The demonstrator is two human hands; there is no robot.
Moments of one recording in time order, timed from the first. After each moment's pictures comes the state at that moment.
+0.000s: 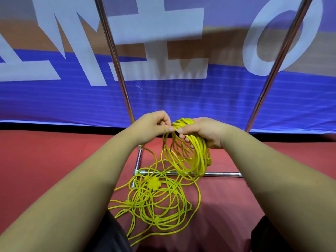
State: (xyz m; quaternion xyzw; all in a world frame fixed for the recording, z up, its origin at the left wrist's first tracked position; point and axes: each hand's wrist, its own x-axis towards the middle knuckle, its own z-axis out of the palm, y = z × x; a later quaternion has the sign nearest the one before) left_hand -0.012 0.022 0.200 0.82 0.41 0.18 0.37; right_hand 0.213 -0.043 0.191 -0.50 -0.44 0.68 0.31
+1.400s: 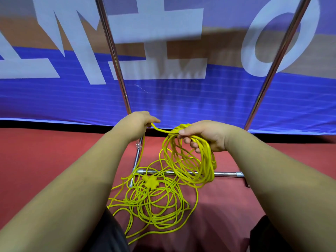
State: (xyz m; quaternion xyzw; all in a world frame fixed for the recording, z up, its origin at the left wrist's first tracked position) left_hand -0.046 0.061 0.178 0.90 0.44 0.04 0.06; right_hand 0.220 -0.057 0.198 -0.51 -0.44 0.70 0.24
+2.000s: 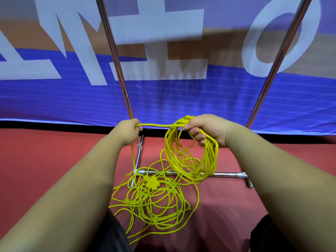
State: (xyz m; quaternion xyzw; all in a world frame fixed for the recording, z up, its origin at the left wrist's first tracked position) left_hand -0.072 0.056 0.162 0.77 0.61 0.09 0.18; right_hand 0.227 -0.047 0.204 -0.53 -0.39 0.69 0.31
